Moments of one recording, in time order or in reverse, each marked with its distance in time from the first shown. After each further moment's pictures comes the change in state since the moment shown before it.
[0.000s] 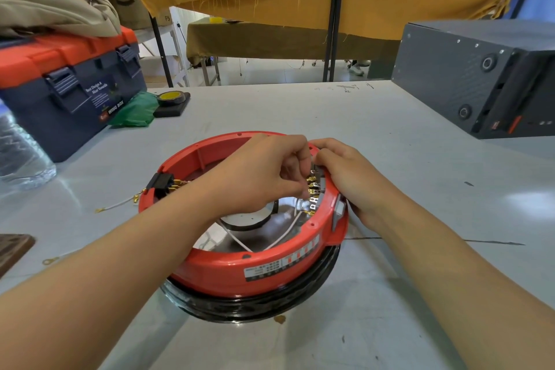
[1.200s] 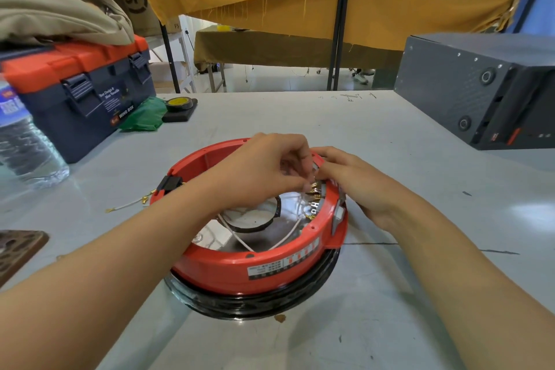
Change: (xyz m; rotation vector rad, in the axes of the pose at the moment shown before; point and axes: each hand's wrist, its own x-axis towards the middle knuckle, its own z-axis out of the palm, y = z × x) left_hand -0.001 0.003 -0.009 -0.057 0.036 0.004; right_hand 0.001 -0.003 -0.013 -0.111 -0.145 0.015
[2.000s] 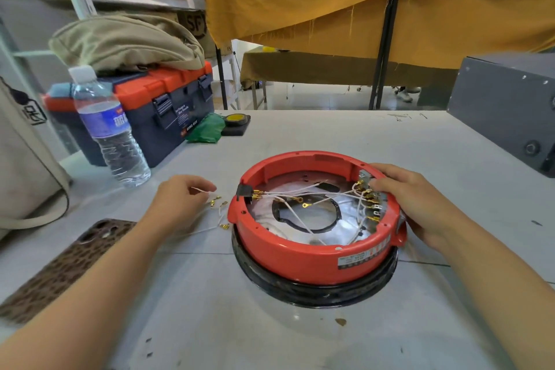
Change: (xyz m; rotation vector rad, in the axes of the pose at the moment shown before) left_hand -0.115 -0.124 -0.058 0.082 0.555 -0.749; right_hand 0.005 0.006 0.002 0.151 0.104 -0.006
